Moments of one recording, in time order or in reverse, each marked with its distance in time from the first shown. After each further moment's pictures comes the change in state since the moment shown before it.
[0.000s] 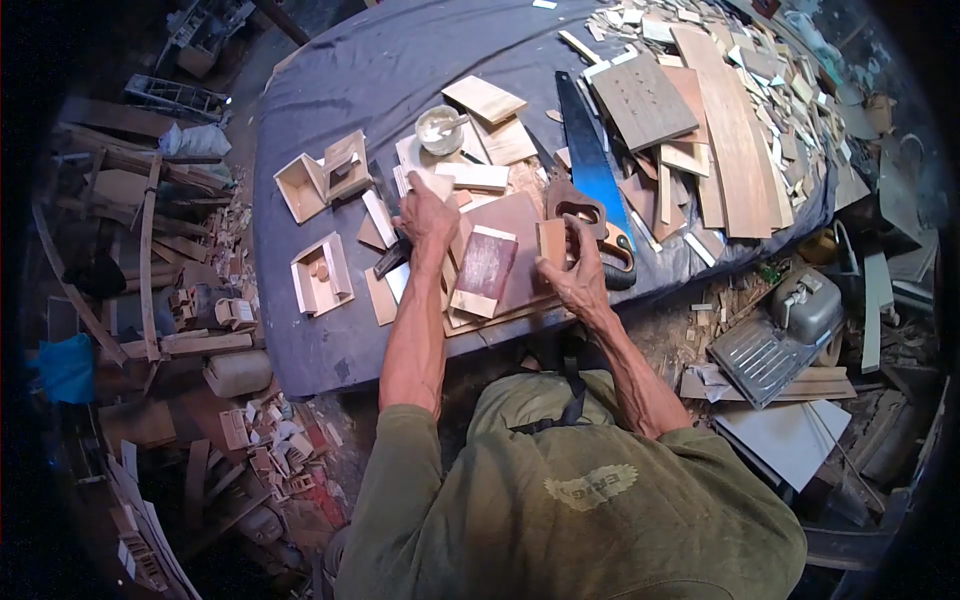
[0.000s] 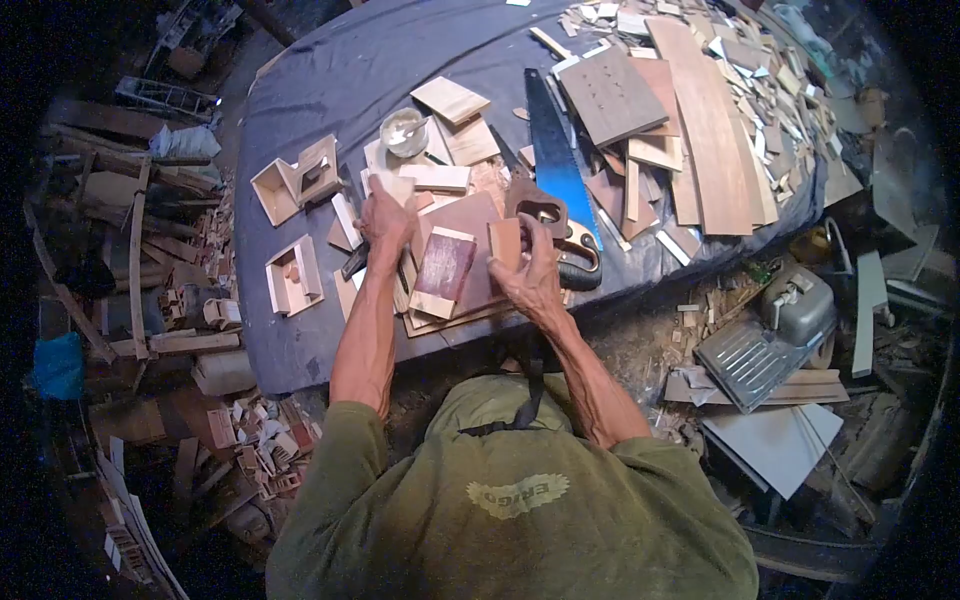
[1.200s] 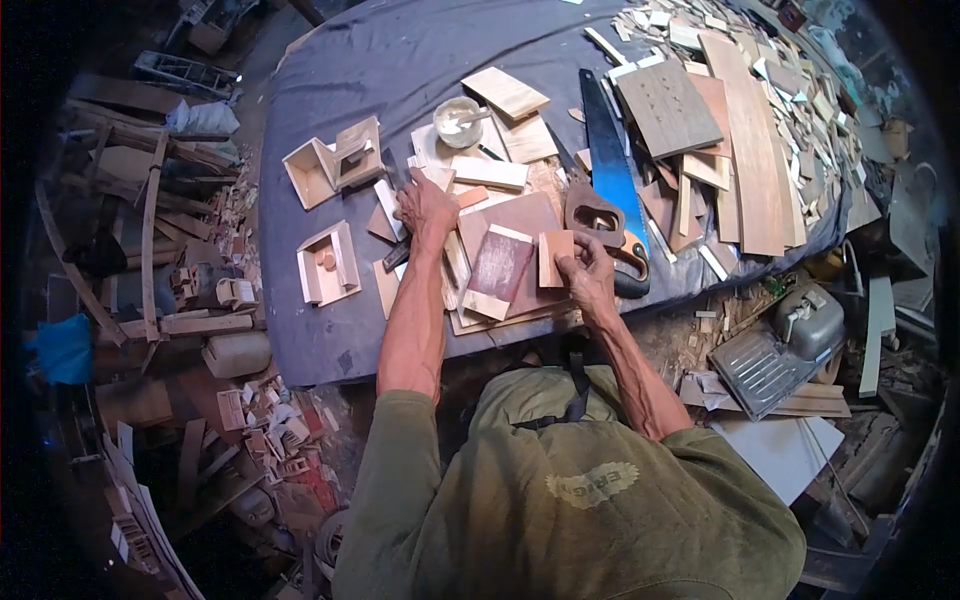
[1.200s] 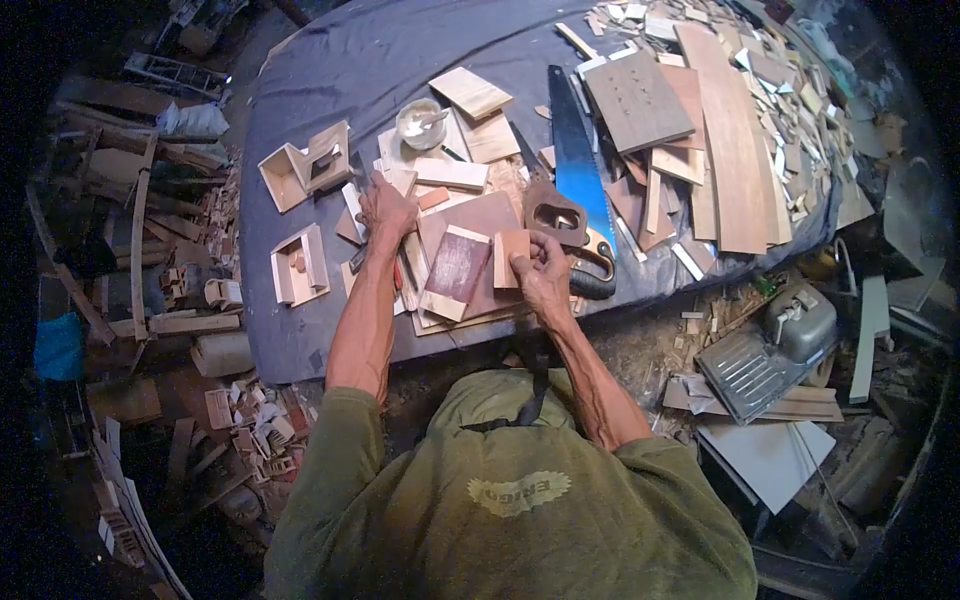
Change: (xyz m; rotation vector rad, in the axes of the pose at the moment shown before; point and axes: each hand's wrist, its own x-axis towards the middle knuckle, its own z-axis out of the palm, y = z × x) left_hand 0.034 -0.025 0.012 0.042 -0.042 -0.105; right_hand 0.006 0.018 0.019 0.413 0.008 0.373
